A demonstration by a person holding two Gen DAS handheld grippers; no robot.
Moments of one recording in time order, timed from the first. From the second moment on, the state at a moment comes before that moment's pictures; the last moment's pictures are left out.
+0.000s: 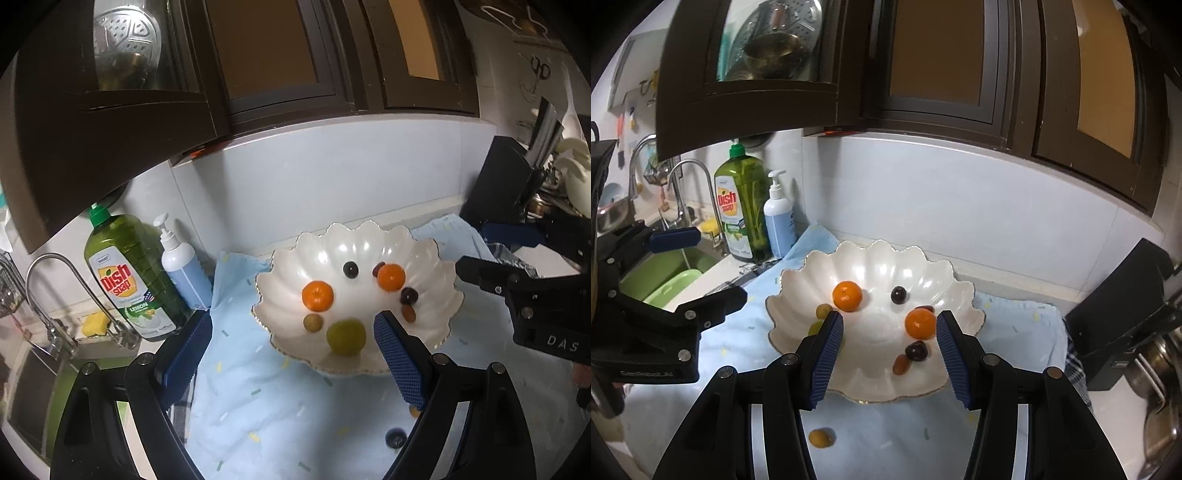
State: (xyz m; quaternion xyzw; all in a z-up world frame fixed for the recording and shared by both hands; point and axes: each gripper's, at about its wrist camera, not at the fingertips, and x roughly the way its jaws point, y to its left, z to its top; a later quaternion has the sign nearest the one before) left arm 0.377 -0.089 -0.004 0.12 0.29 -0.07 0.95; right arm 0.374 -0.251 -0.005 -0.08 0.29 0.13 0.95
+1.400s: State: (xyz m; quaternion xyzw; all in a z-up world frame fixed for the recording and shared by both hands) left arm 0.329 -0.118 -0.113 0.16 0.38 -0.17 0.89; right arm 0.336 -0.227 -0.106 -0.11 0.39 0.22 0.89
